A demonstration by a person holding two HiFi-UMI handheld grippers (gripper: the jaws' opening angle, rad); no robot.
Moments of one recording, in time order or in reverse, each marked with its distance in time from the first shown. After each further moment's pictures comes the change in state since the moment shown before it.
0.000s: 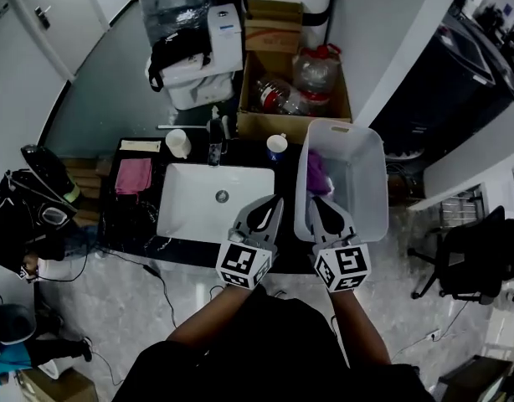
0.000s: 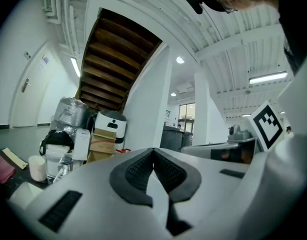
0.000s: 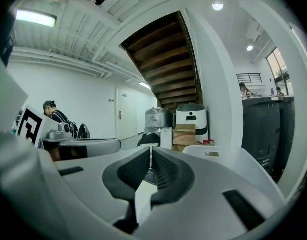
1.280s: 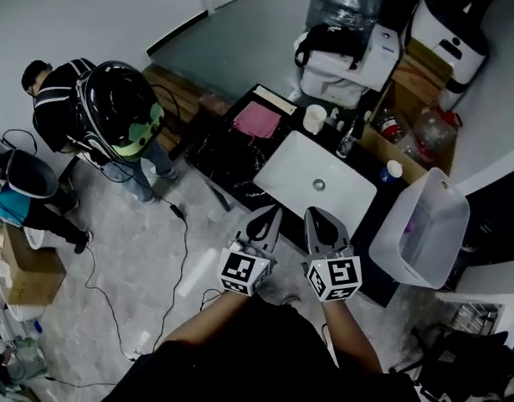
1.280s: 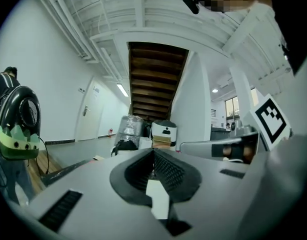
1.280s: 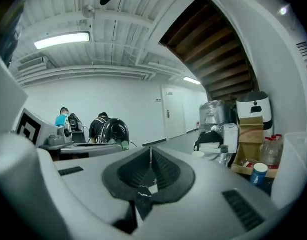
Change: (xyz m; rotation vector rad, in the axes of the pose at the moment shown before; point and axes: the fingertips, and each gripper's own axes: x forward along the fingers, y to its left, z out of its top) left arm -0.287 0.108 -0.003 0.009 -0.067 0.584; right arm 0.019 0.298 -0.028 -0.070 0.019 0.555
